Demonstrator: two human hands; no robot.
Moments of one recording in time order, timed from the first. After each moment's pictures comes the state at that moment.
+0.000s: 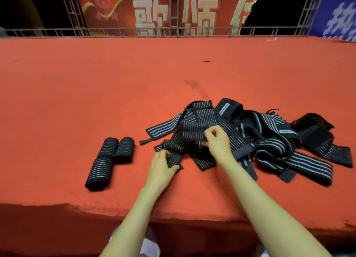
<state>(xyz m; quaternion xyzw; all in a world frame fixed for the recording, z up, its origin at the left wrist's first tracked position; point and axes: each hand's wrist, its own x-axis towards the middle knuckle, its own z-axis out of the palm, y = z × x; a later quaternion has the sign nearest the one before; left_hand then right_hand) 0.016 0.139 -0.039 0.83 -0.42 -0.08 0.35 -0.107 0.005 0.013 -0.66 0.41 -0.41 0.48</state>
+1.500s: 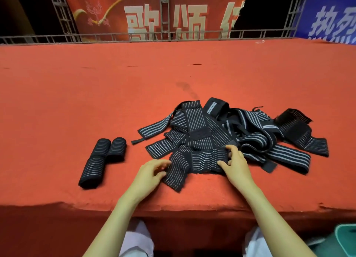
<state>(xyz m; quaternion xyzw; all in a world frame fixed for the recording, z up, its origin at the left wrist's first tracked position) 0.004 0.179 -0.030 0.74 -0.52 -0.18 0.38 -0.217 0.010 -0.040 -0.78 0.47 -0.30 0.29</state>
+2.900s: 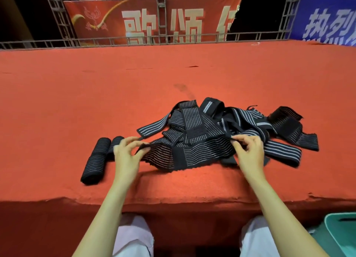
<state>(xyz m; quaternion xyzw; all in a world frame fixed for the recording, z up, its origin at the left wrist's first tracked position) 0.017 0.193 0.009 0.74 -0.39 0.00 0.54 -0.248 0.020 -0.001 -0.70 0.44 -0.51 0.26</state>
